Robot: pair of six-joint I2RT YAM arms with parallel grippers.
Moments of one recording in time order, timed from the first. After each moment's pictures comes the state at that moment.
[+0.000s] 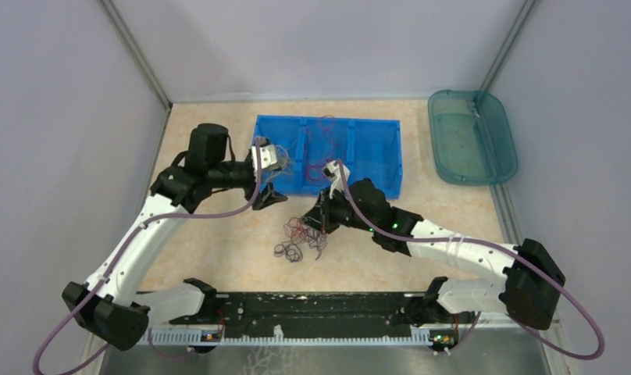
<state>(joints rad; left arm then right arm) -0.46 1.15 1.21 -0.66 0.69 0.62 0.95 1.18 0.73 0.11 -0.17 0.60</state>
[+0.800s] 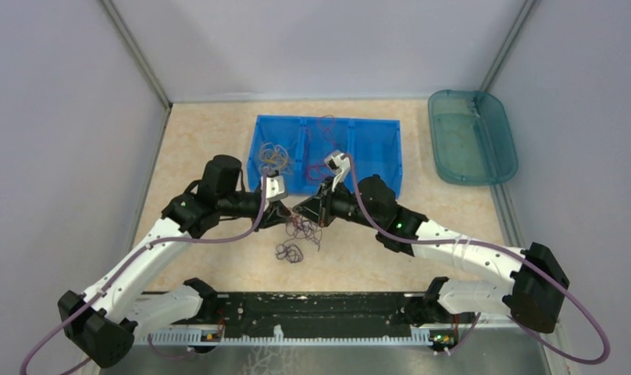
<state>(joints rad) -0.59 1.00 0.92 -0.56 0.72 0.46 0.95 1.14 0.76 0.25 -0.21 0.56</state>
